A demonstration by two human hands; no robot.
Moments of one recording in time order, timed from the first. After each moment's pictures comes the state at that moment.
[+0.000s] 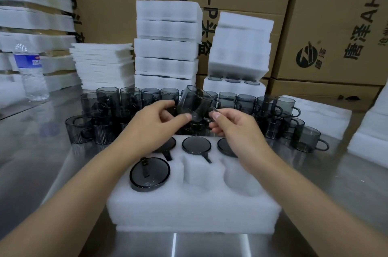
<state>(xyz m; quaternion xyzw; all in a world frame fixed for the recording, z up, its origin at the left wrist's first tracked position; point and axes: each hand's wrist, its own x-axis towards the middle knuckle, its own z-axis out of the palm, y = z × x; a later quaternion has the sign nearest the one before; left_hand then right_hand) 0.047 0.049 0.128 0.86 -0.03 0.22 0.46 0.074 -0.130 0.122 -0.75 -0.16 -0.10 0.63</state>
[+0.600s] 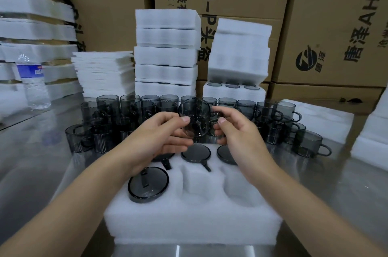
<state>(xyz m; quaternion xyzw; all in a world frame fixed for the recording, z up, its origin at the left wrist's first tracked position) 0.044 0.040 0.129 0.68 -0.04 0.05 0.73 0.076 -0.134 0.119 -0.72 -0.21 -0.13 0.65</state>
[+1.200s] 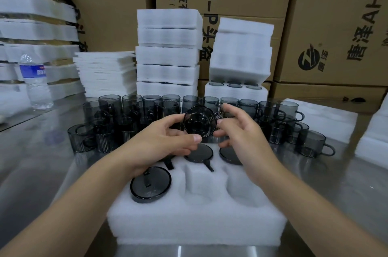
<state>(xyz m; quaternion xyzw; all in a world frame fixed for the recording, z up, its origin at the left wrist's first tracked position) 0.038 0.042 0.127 0.74 -0.12 0.02 0.66 0.079 -0.135 0.118 -0.71 -0.20 -0.10 0.67</state>
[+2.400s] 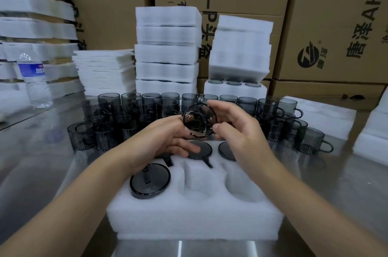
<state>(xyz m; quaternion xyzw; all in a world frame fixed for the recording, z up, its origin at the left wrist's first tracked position) 0.046 0.043 0.125 0.71 -0.16 -0.04 0.68 0.054 -0.137 0.126 -0.69 -0.32 -0.11 0.64</state>
